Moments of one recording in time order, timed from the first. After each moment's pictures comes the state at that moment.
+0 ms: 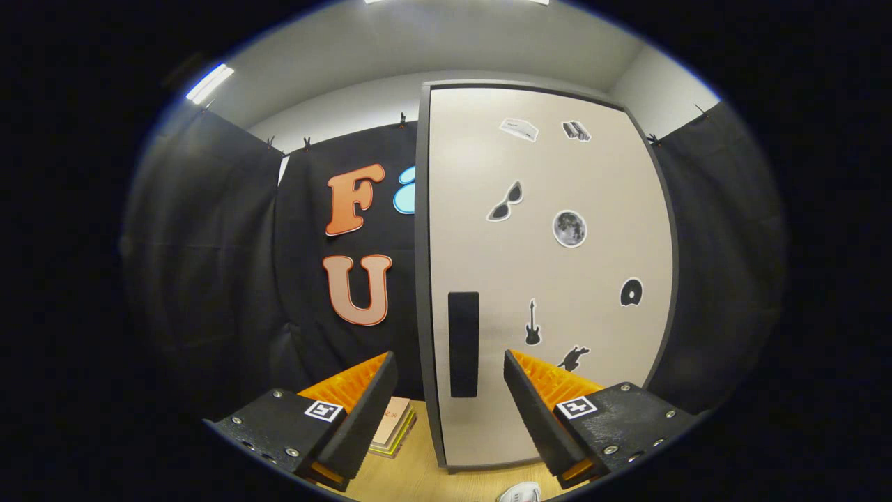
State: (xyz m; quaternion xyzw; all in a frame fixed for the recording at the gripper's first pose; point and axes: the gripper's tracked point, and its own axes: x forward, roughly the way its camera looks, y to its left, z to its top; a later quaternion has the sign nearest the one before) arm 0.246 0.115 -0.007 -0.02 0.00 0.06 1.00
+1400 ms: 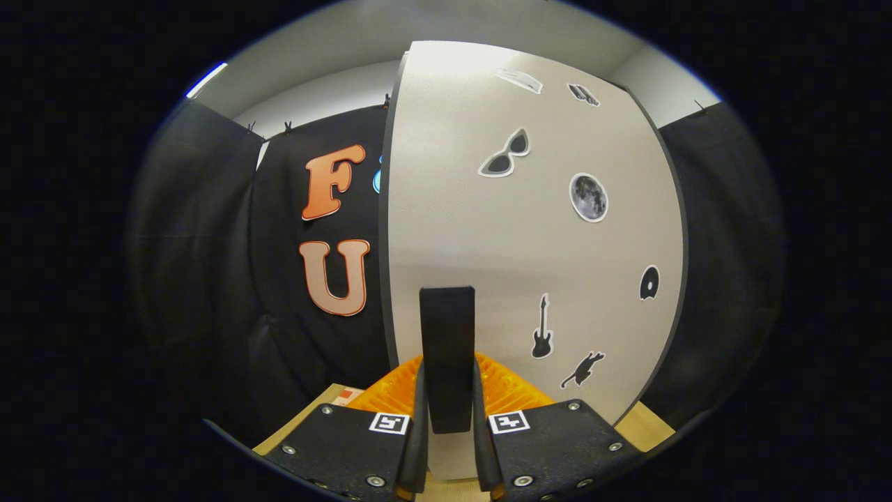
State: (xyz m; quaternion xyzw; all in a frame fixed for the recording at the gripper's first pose) arm 0.291 0.104 -0.020 -0.02 0.03 0.03 1.00
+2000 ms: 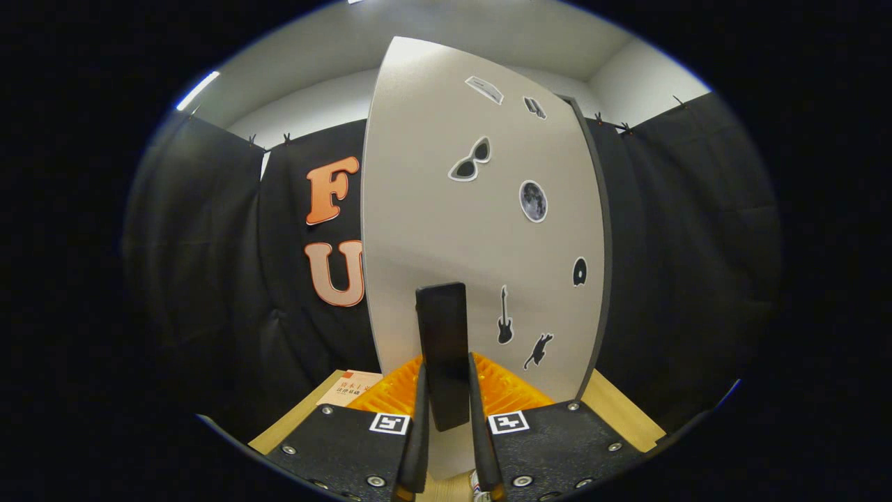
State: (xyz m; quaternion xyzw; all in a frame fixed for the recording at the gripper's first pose) arm 0.217 0.056 -0.015 -0.01 0.03 0.02 1.00
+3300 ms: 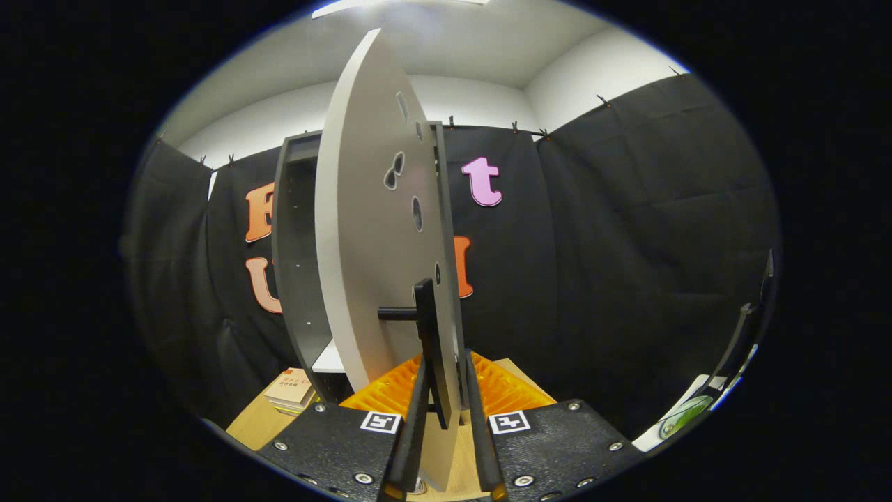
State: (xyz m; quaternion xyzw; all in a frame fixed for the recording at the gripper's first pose) arm 0.140 -0.104 -0.015 0.03 0.01 -0.09 1.00
